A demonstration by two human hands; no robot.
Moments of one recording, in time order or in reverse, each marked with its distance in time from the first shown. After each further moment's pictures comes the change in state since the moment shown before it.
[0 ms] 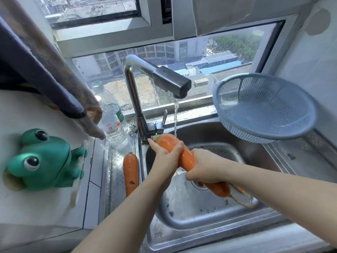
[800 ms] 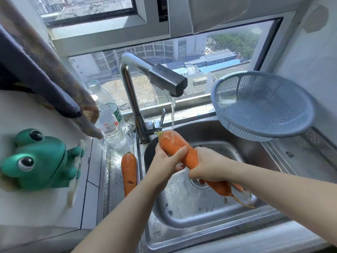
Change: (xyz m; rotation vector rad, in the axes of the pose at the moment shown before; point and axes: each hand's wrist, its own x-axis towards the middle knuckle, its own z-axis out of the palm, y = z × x) left_hand 0.016 -0.027 -0.013 -0.046 -0.163 0.021; right_hand 0.000 0.013 -0.002 0.098 0.039 0.000
